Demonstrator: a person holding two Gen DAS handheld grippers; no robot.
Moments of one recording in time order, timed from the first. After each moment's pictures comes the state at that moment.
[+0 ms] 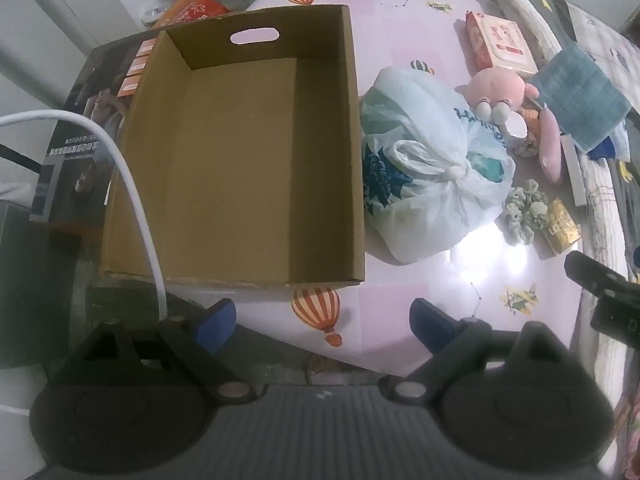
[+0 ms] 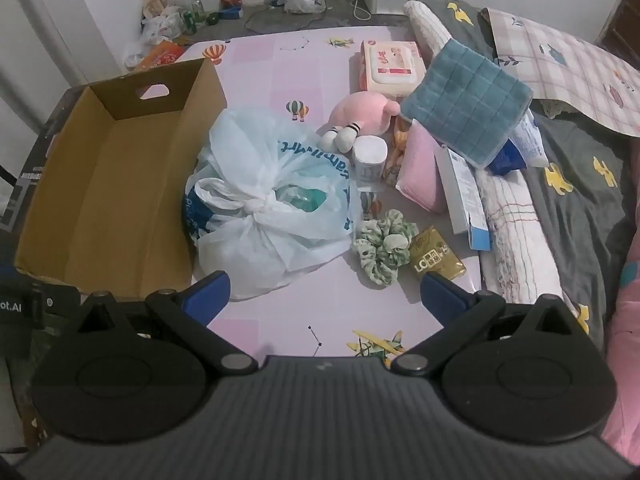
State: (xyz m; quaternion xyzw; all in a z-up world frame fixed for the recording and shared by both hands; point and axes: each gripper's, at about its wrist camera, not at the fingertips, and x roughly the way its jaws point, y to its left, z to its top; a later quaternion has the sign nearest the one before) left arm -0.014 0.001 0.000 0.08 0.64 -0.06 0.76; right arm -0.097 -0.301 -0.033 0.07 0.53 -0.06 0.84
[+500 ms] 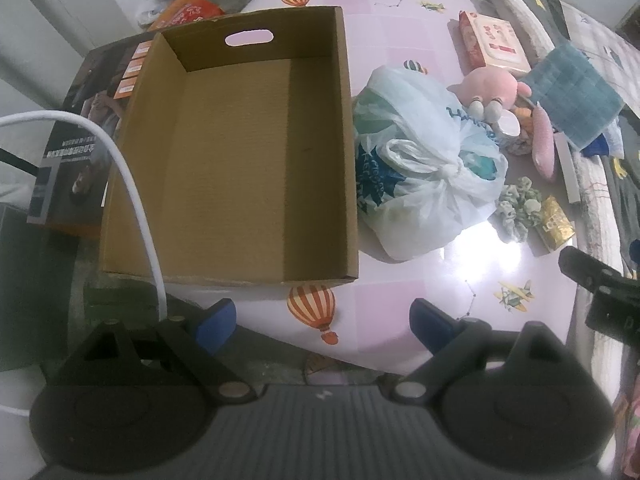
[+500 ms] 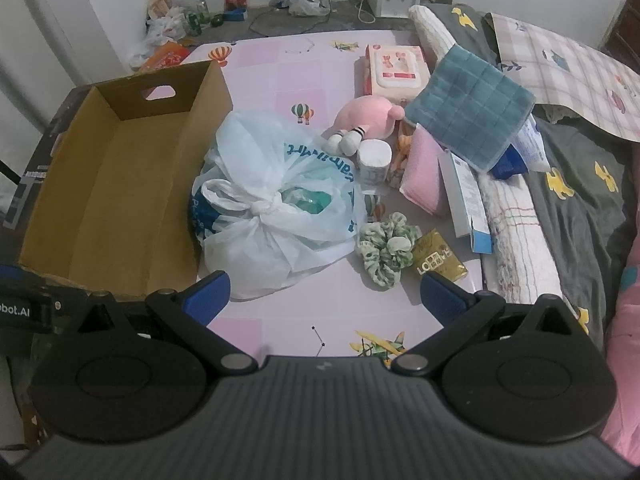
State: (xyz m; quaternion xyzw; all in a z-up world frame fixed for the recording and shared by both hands) left arm -0.017 -0.001 0.005 0.08 0.64 -0.07 0.76; right arm -0.098 -0.297 -0.027 0.06 0.53 -0.06 0.84
